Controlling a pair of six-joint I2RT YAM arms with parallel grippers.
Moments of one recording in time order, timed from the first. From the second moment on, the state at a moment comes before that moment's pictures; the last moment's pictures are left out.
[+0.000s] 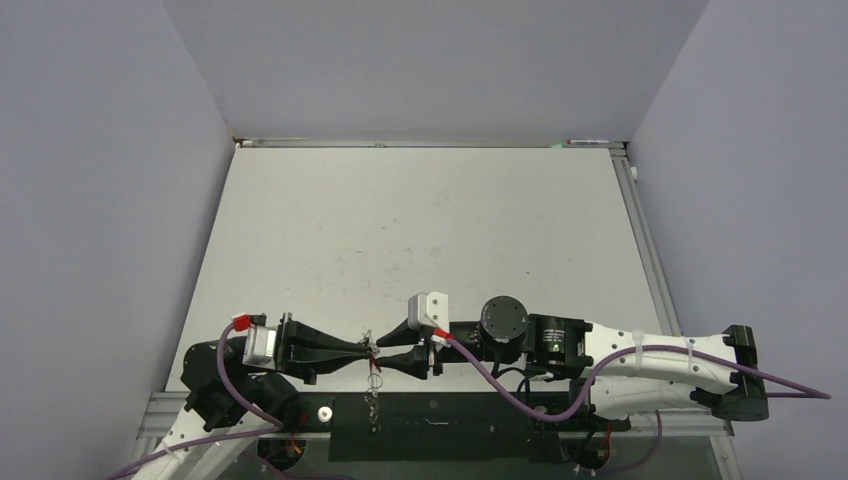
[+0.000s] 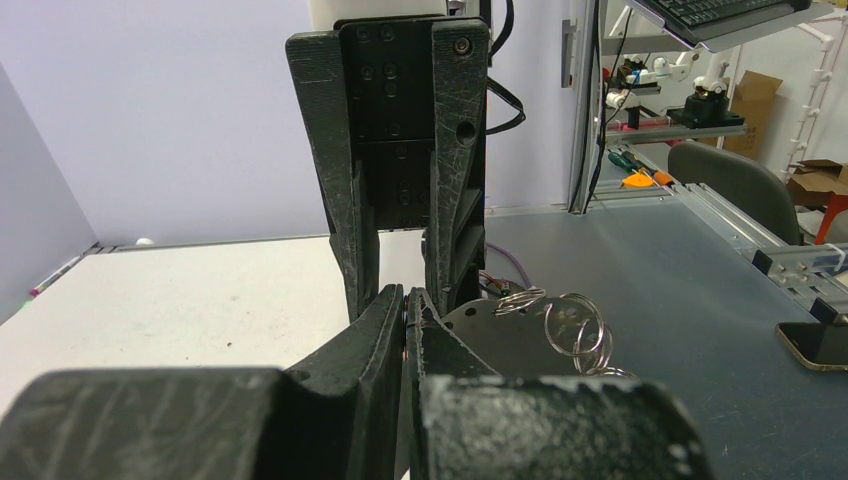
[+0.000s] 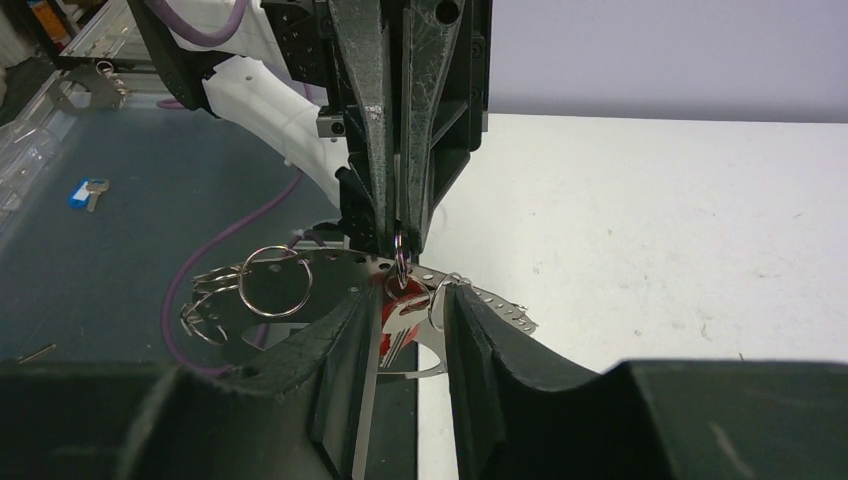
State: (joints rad) left arm -0.68 0.14 0.40 0.29 0.84 -0.38; right arm 1.41 1.04 0.92 0.06 -0.18 -0.04
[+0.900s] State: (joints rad) left arm -0.67 0.14 0.40 0.29 0.83 -0.38; right arm 1.41 1.08 0.93 0.07 -0.19 -0.09
